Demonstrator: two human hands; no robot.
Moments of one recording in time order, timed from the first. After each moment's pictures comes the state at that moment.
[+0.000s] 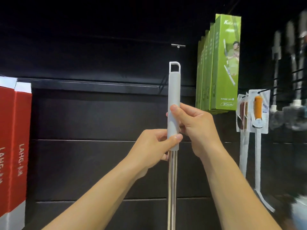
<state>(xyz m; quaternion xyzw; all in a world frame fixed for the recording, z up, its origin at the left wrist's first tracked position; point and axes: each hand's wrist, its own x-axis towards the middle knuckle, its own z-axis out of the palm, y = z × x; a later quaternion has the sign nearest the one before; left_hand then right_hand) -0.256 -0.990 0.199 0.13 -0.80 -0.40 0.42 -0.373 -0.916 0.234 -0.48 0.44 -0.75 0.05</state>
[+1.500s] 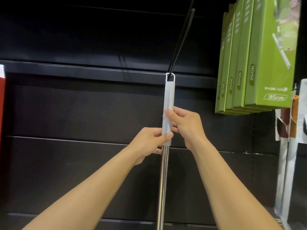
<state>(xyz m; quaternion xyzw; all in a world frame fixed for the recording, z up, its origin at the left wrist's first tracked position) -0.379 -1.172 0.197 0.18 -0.79 -0.42 0.41 -0.503 -1.106 0.234 -0.51 0.49 -0.71 0.03</state>
